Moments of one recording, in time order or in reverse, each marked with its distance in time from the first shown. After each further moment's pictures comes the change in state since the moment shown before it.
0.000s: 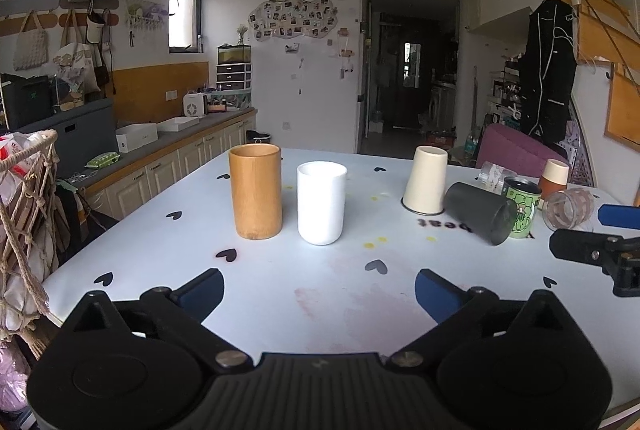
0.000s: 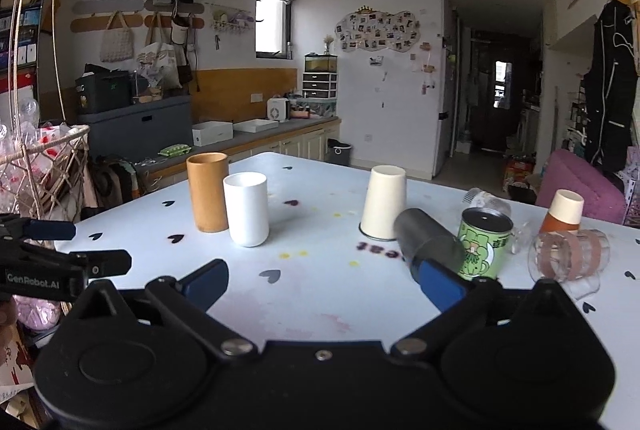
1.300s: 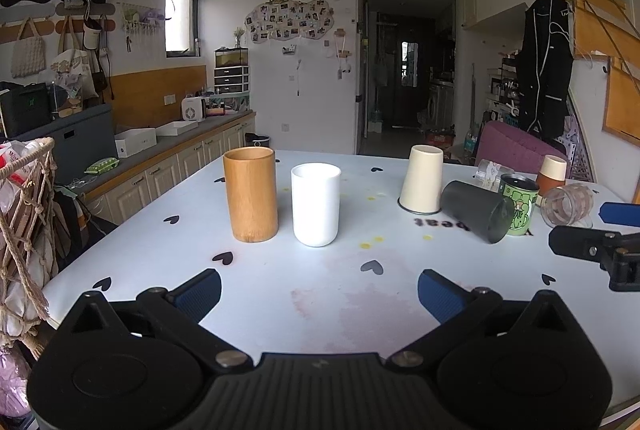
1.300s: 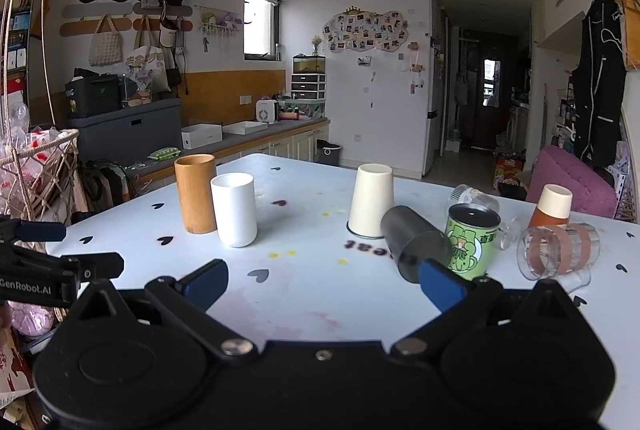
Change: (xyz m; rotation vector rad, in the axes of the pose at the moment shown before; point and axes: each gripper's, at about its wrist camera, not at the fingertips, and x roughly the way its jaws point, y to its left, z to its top) left arm -0.002 -0.005 -0.002 0.017 -0.004 0.006; right arm -0.001 -0.008 -0.005 0.015 -0.003 -0.025
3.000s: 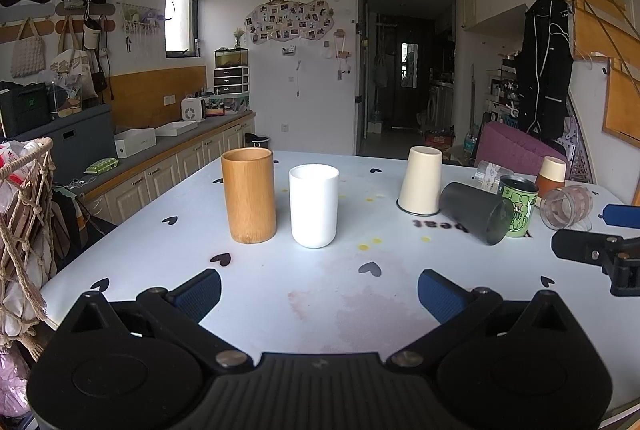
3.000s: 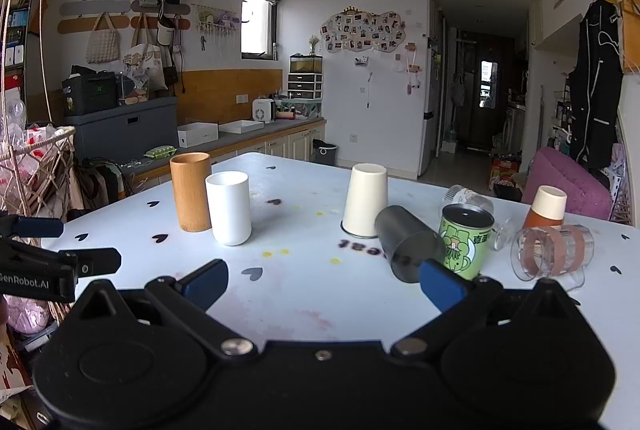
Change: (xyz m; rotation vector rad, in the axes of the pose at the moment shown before) left arm 0.001 -0.003 0.004 0.002 0.000 -0.002; right arm 0.003 -0.010 -0.003 0.000 0.000 -0.011
